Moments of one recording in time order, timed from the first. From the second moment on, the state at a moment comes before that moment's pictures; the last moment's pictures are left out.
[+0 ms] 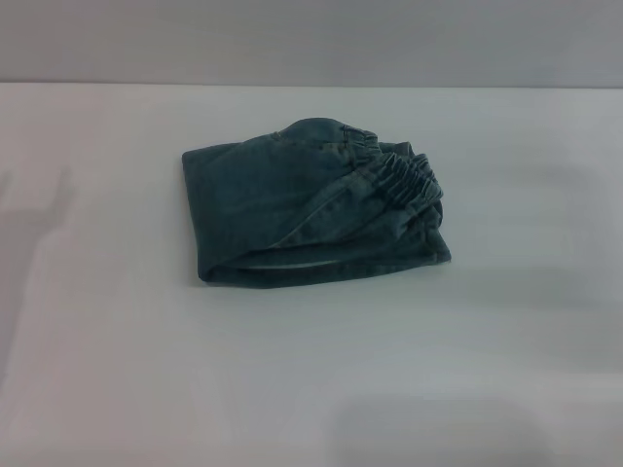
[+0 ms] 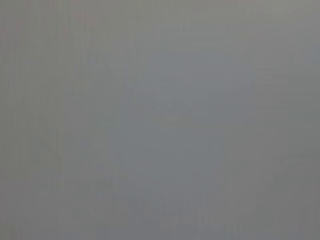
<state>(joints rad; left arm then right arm) -0.42 -2.07 0.79 0.01 0.47 1.51 -0.52 0.58 2.07 -0.36 -0.07 -0.72 -1.35 0.28</state>
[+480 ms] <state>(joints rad) -0.42 -2.07 0.75 0.00 0.47 1.48 -0.48 0.59 2.07 -0.36 -0.06 -0.72 -1.32 0.27</state>
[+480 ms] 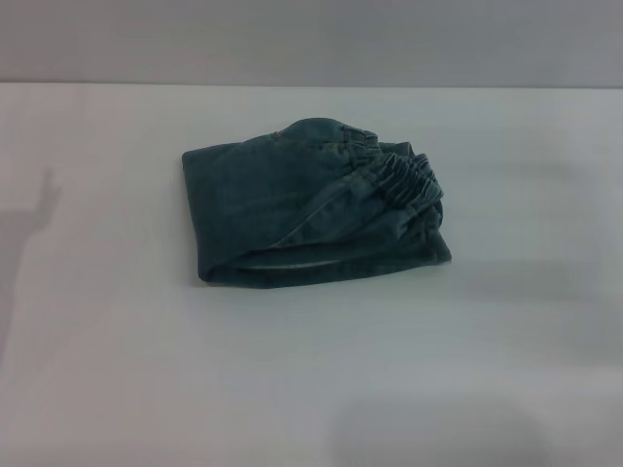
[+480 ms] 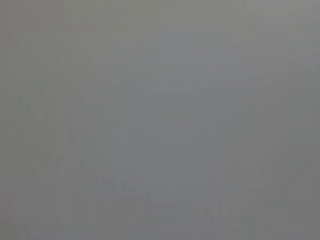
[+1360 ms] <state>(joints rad) -0.43 -2.07 0.75 0.01 0.48 1.48 -0.46 0.61 2.08 -0.36 -0.06 -0.72 -1.31 0.28</state>
